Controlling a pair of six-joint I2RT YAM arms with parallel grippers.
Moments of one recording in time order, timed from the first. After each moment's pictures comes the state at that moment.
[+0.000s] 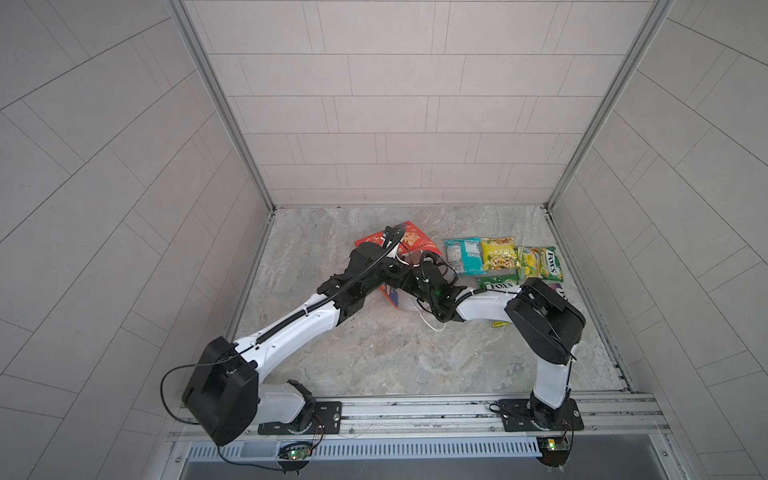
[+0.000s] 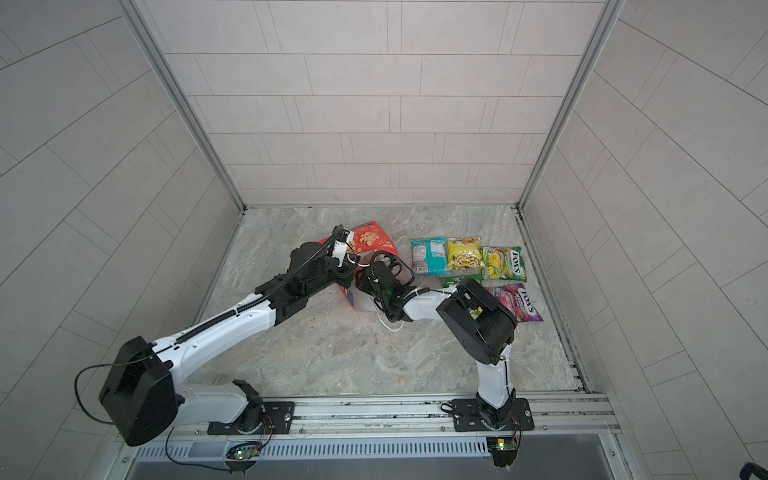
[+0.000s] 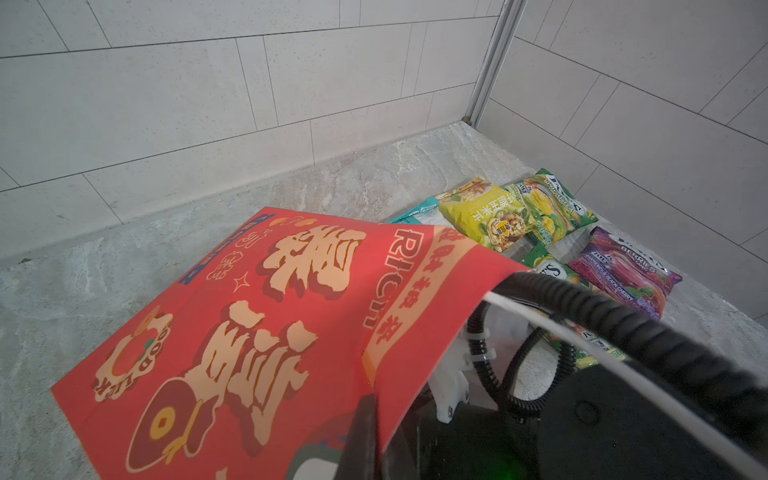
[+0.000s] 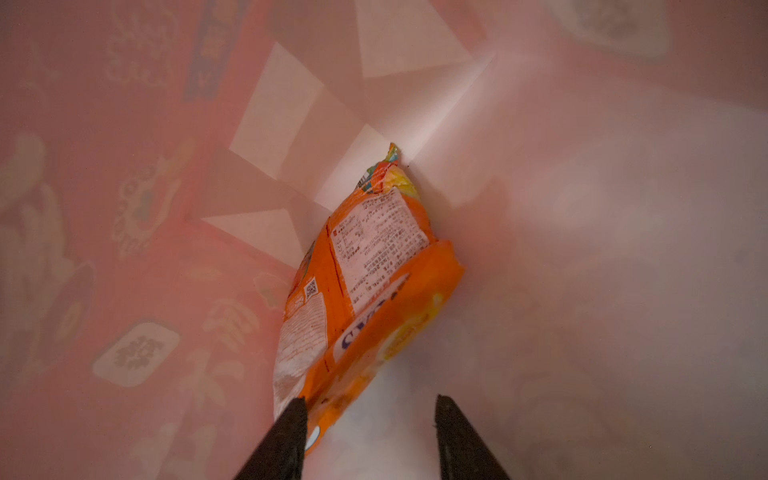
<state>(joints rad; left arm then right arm) -0.65 1.32 0.91 0.01 0.01 -0.11 0.74 1.90 1.00 0.37 0.15 1.10</state>
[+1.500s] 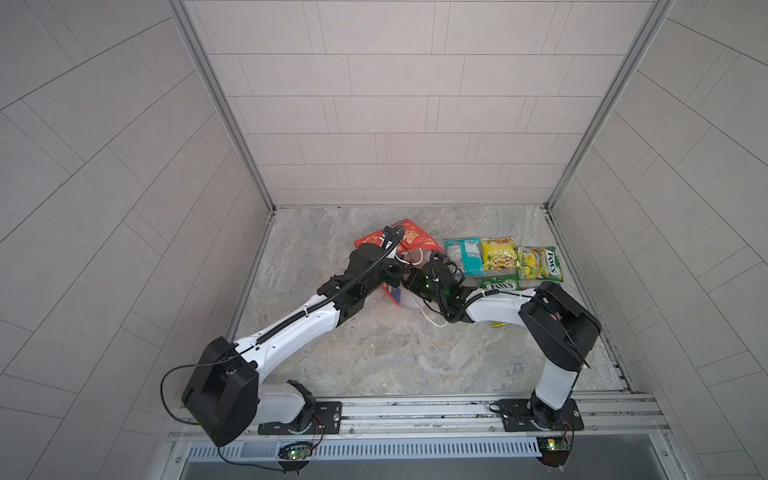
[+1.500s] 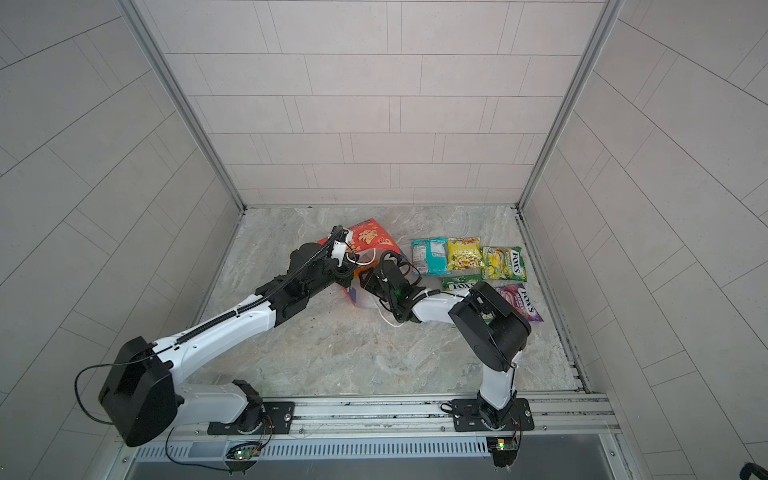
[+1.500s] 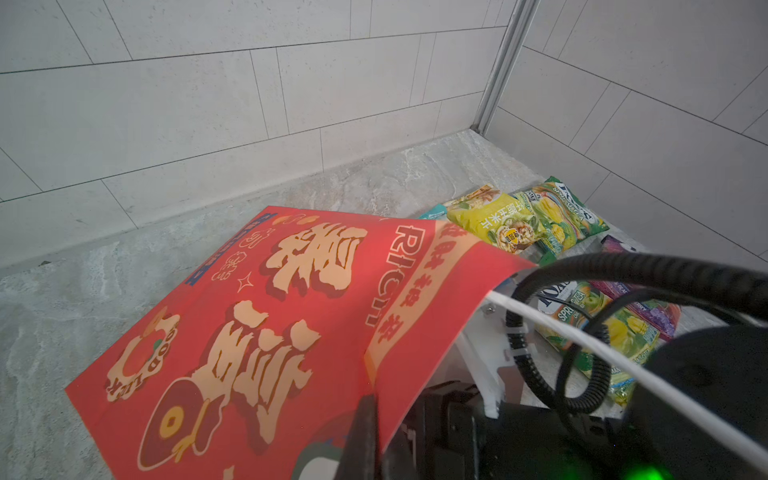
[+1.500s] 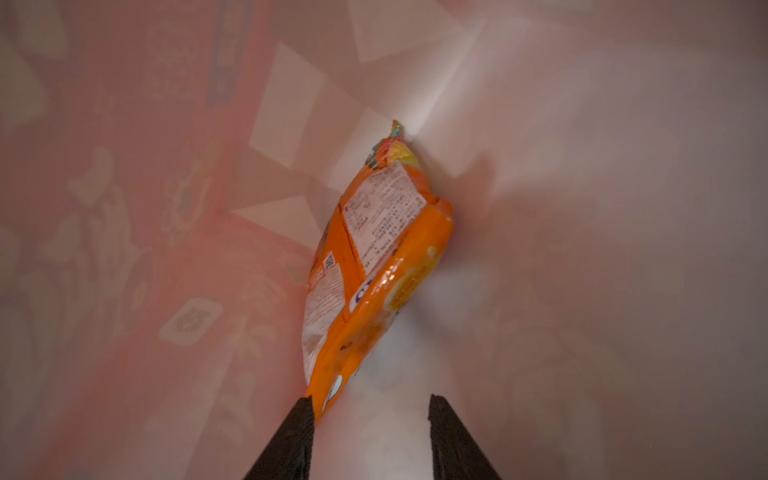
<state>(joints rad) -0.65 1.32 0.90 0.03 -0.01 -0.11 0.70 1.81 0.94 0.37 0.05 1.12</state>
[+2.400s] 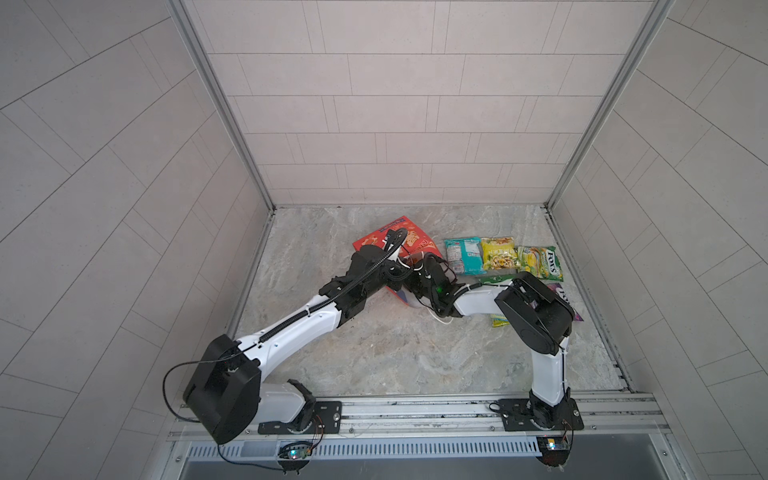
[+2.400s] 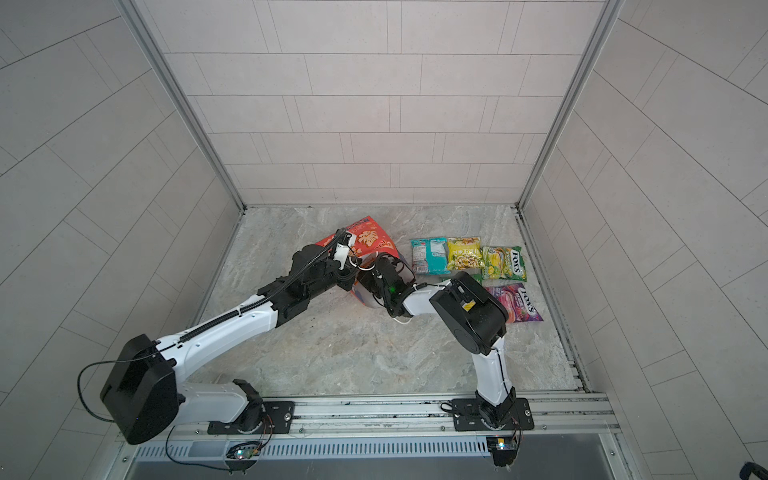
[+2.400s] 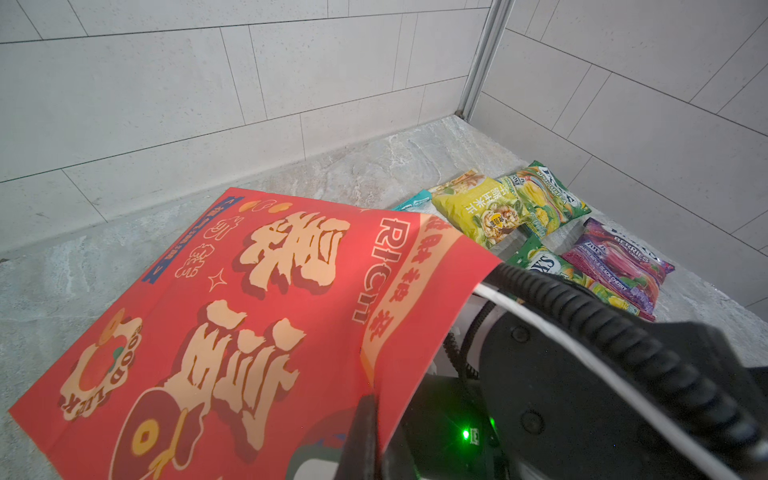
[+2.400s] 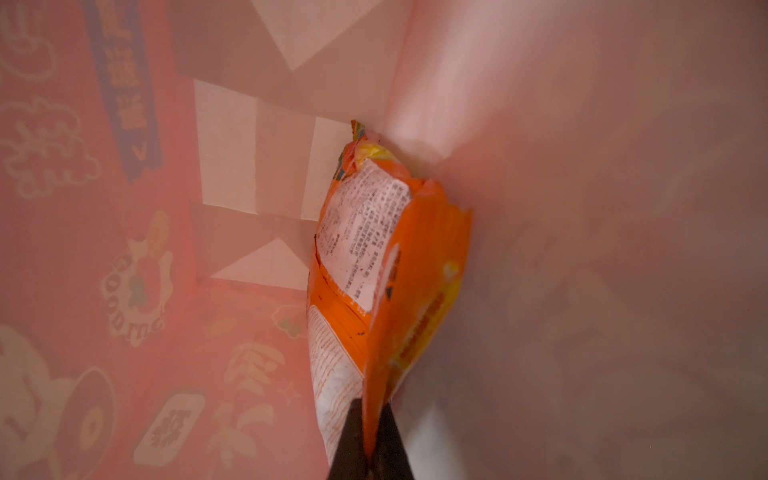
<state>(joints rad) -0.64 1.33 0.88 0.04 0.01 -0.10 0.69 1.95 1.00 0.48 0.03 1.30</state>
